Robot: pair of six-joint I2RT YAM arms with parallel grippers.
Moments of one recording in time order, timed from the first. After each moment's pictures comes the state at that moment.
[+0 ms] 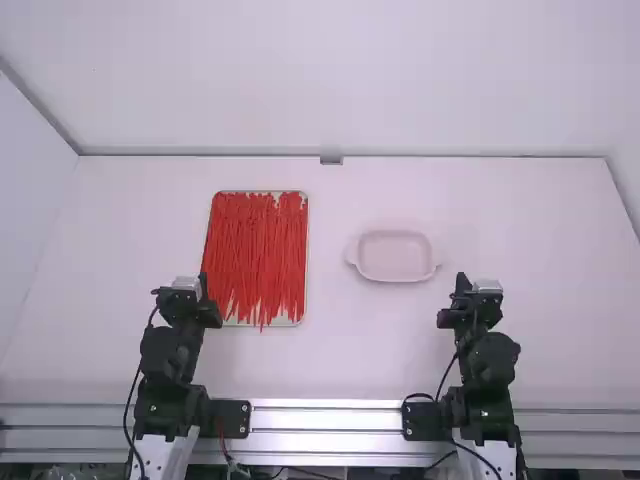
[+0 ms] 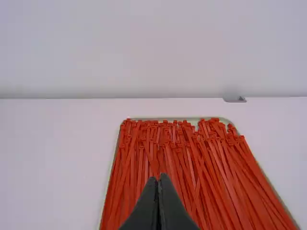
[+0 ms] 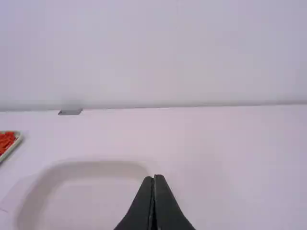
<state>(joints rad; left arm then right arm) 0.00 0.01 0.01 -0.10 0.00 0.00 0.00 0.01 0.01 -0.10 -0.02 -0.01</state>
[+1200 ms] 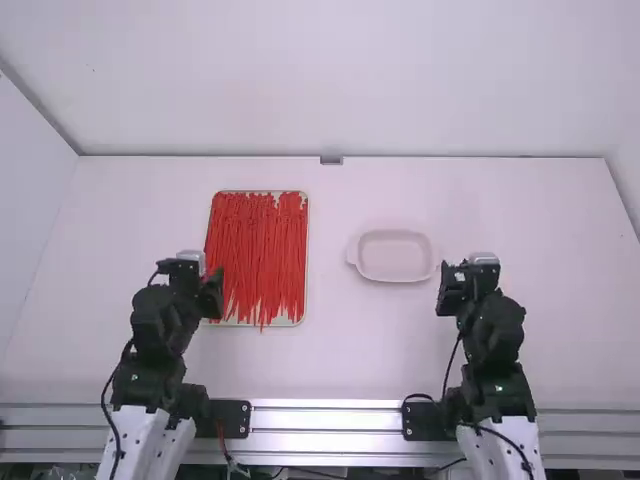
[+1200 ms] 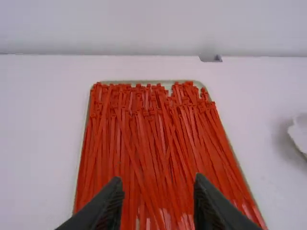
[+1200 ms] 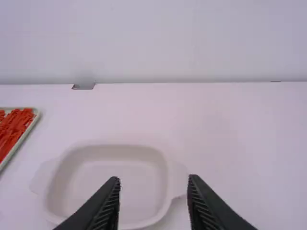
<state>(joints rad) 0.01 0.46 0.39 -0.35 0.12 -0.06 0.06 0.43 0.32 -0.21 -0.03 0.01</state>
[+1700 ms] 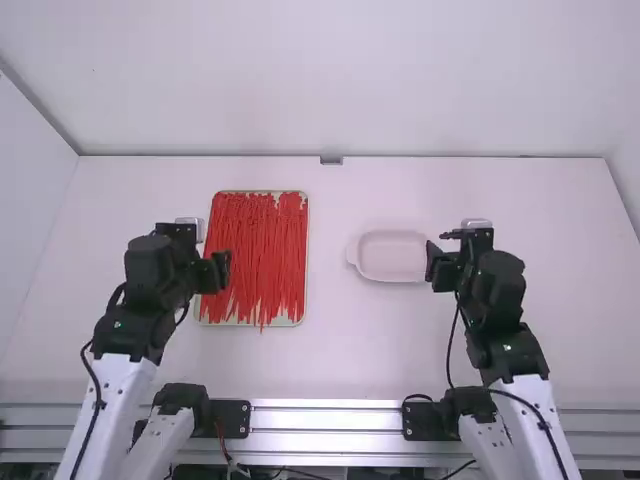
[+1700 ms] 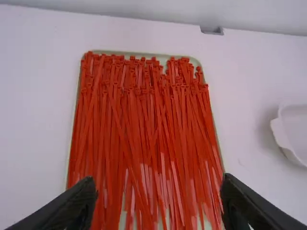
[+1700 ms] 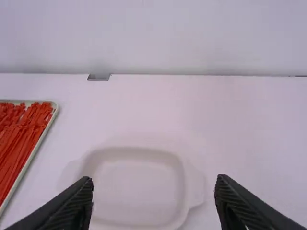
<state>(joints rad) 0.00 0.79 0.75 -0.62 0.15 -0.12 0.12 0.73 0.60 -0.32 -0.03 0.02</state>
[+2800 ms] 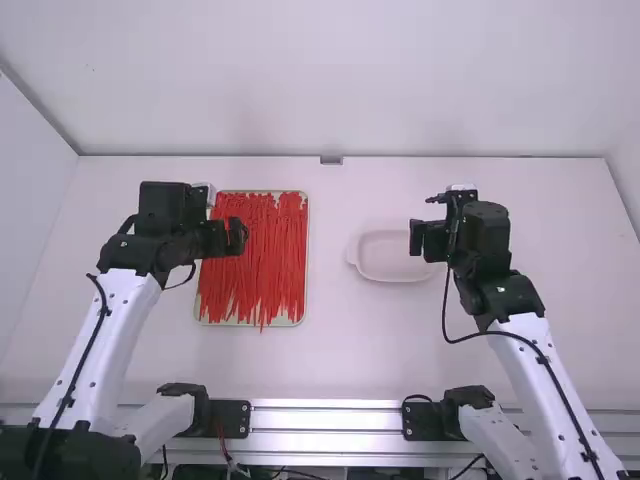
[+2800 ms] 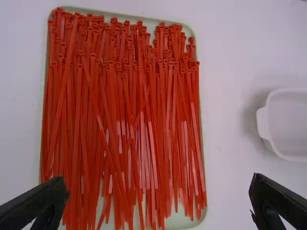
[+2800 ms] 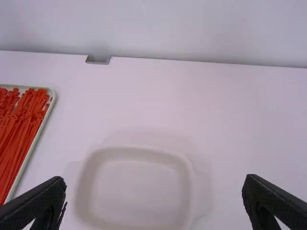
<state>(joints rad) 0.00 1.16 1.07 -0.80 0.23 -0.16 0.17 1.02 0.85 -0.43 0.01 0.02</state>
